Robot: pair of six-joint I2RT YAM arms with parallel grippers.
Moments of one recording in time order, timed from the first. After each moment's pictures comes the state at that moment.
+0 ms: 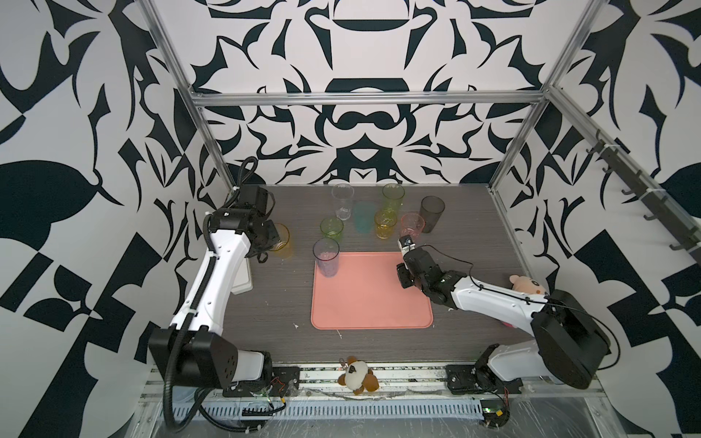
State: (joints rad) left arm -0.11 1.33 1.41 -1.21 -0.15 -0.50; right arm 0.69 1.40 0.69 -0.08 0.33 0.21
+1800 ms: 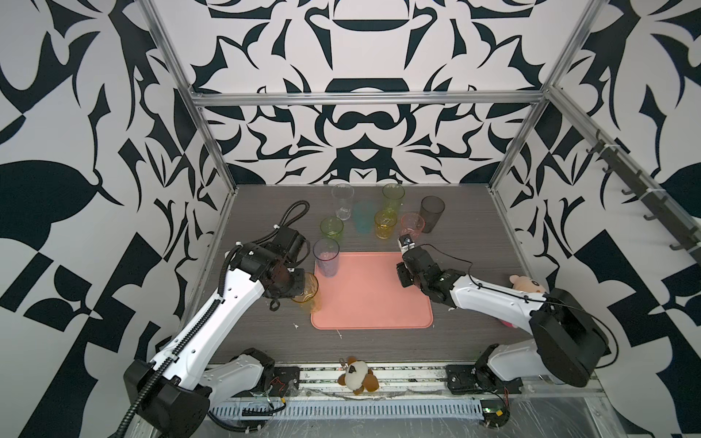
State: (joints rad) left arm -0.51 1.14 1.14 -1.32 -0.07 -0.45; right arm 0.69 1.41 0.70 -0.10 0.35 0.21
